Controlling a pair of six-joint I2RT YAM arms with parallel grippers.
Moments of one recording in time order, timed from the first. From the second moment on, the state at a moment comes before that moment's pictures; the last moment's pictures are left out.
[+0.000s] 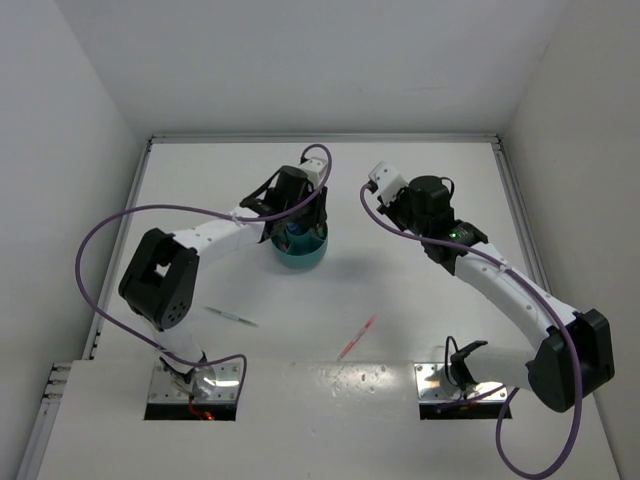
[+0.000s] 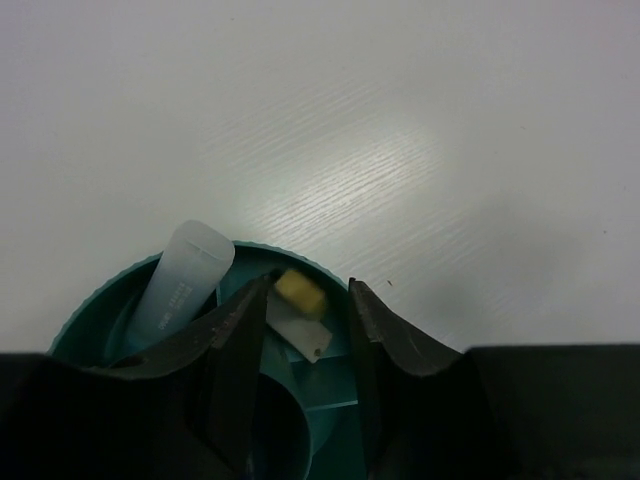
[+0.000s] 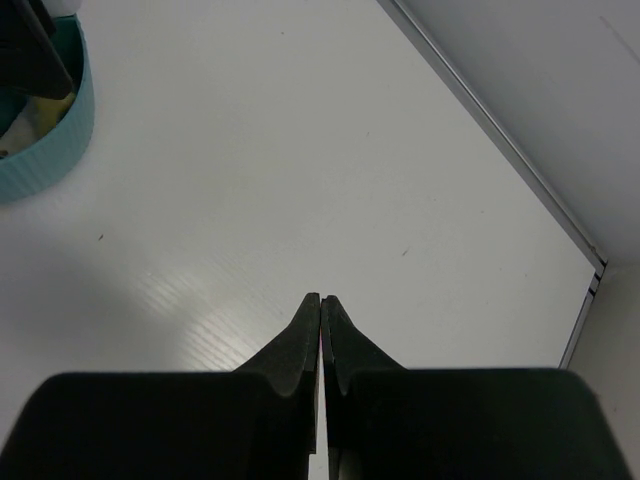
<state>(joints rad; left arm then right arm) -0.58 1.72 1.19 -0.07 0.05 -0.22 0.46 1.23 0.89 -0.13 0.07 -0.50</state>
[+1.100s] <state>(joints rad) -0.42 0.73 0.73 -0.29 -0.53 -0.51 0.64 1.51 0.91 -1.06 -0.80 -1.69</state>
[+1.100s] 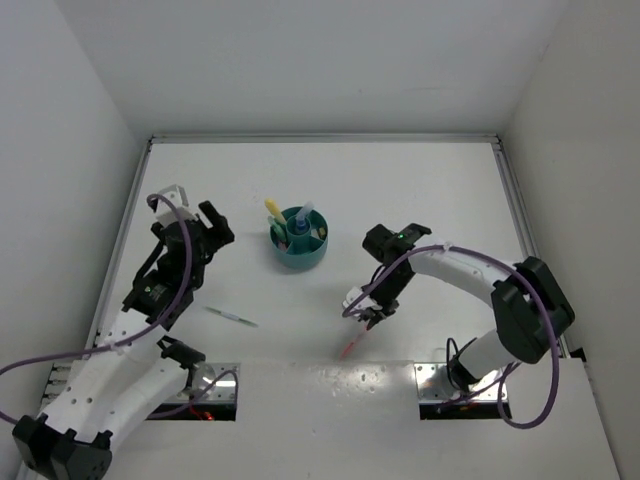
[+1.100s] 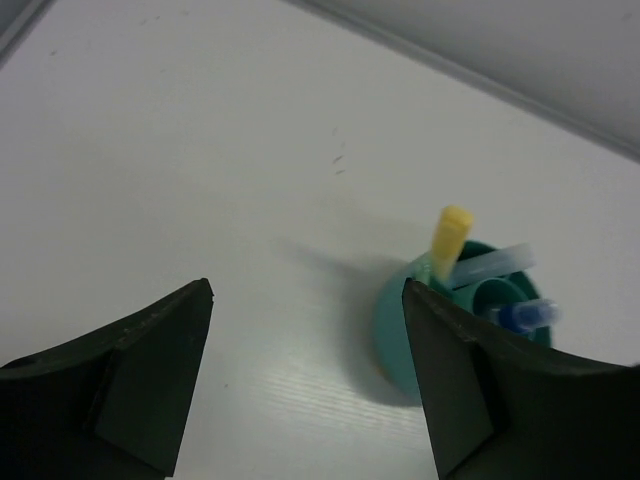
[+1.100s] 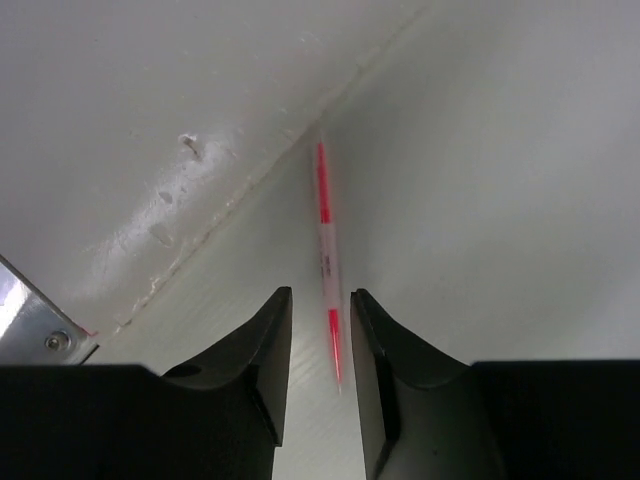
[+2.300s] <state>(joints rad) -0.29 0.80 0.69 -0.37 -0.58 -0.59 0.97 1.64 0.80 -0.70 -0.47 -1.50</state>
